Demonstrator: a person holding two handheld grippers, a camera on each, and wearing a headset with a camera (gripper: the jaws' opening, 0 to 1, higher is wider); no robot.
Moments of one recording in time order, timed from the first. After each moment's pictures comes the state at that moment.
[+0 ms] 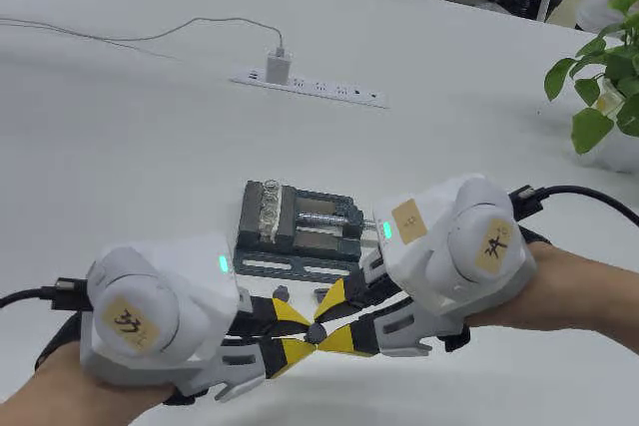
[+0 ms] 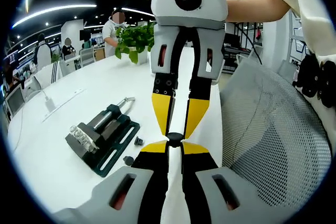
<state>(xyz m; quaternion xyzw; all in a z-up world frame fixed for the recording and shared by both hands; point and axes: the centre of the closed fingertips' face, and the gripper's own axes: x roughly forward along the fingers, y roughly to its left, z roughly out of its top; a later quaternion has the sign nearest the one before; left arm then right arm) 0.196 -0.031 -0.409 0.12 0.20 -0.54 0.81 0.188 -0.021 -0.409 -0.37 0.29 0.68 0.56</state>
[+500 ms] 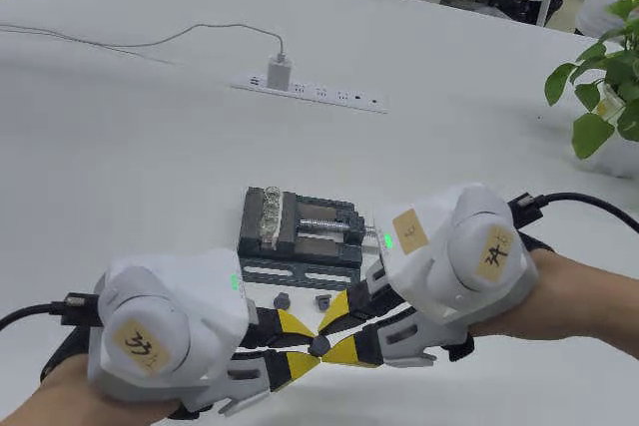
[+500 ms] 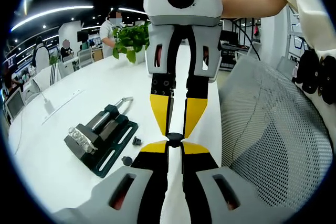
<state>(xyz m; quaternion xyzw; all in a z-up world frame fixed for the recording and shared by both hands) 0.194 -0.032 -0.411 0.13 0.20 -0.54 0.80 0.185 -0.024 -0.411 -0.37 0.30 0.68 0.56</state>
